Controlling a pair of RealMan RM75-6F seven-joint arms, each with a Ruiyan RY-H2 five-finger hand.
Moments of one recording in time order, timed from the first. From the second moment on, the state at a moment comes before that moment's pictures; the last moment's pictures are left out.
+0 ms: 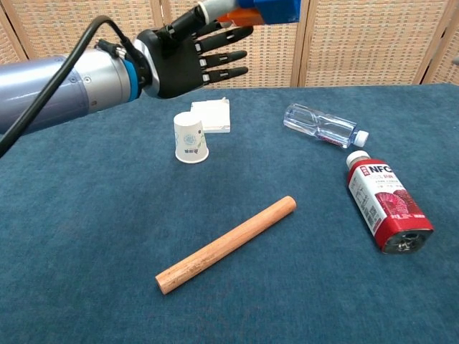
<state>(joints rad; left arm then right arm) -0.88 -1.62 -0.45 -1.45 1.27 0.71 -1.45 0.43 -1.19 0.25 -1.55 -1.68 1.40 0.17</state>
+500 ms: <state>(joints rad) -0.90 -1.67 -0.47 -1.41 1.23 0.68 -1.42 0.63 -1.30 0.30 -1.56 -1.65 1.27 0.29</state>
